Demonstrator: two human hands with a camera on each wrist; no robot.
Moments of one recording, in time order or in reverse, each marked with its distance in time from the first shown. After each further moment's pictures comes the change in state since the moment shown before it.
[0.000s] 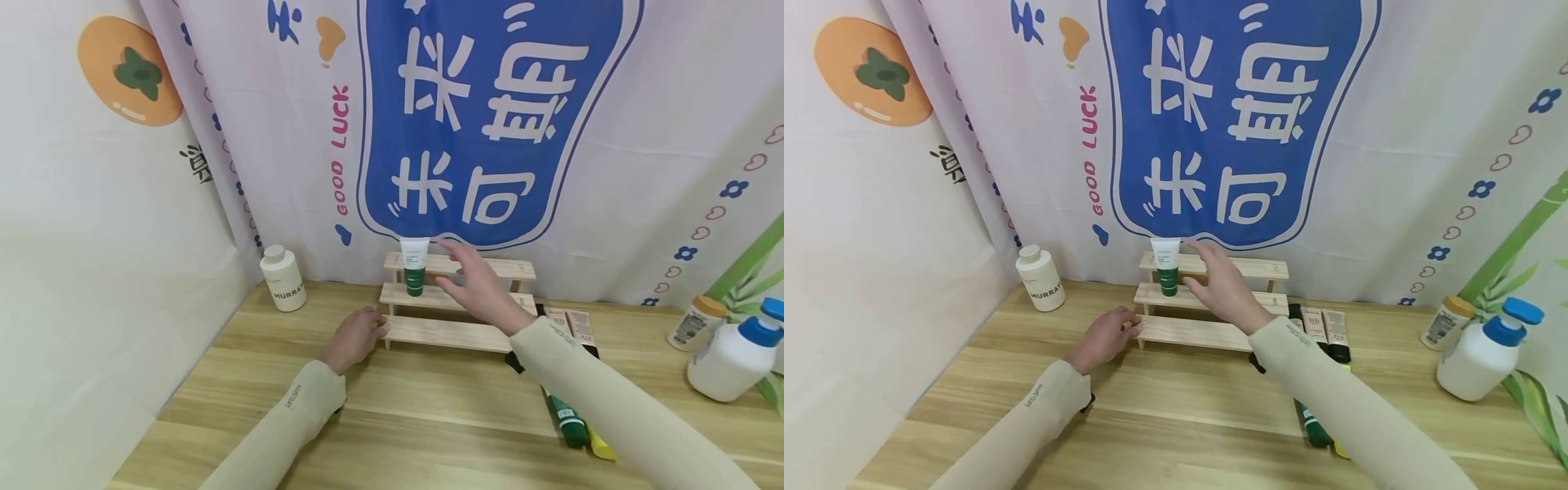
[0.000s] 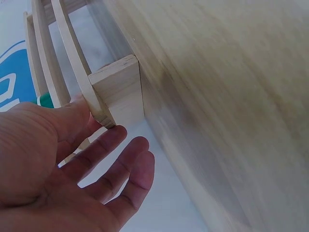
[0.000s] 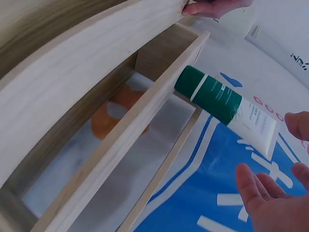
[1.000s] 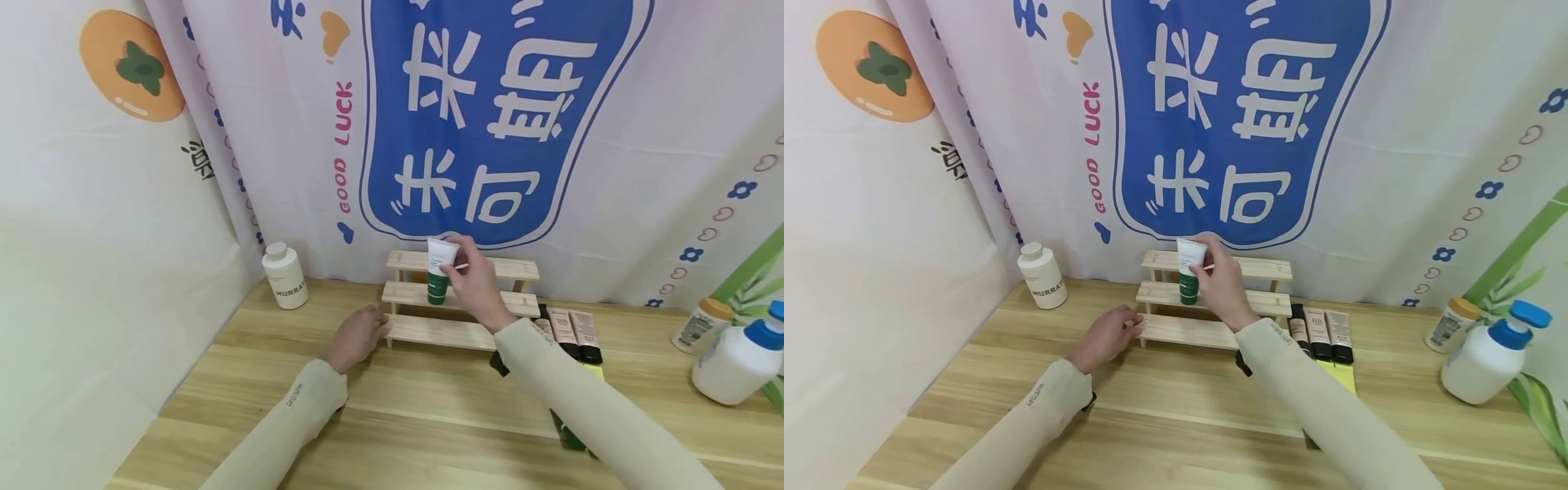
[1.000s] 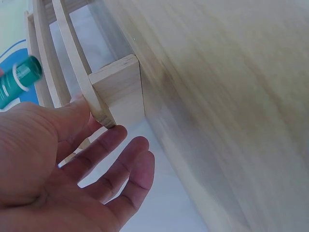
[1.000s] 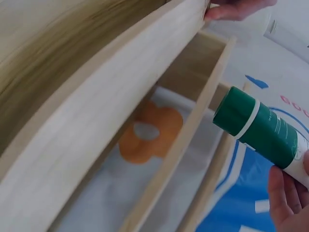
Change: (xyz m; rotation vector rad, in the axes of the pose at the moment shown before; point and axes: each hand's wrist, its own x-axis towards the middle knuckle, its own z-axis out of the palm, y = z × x) left_hand -0.001 0.000 0.000 -0.004 -0.010 0.004; right_hand 0.009 0.014 0.030 0.209 0.275 0.082
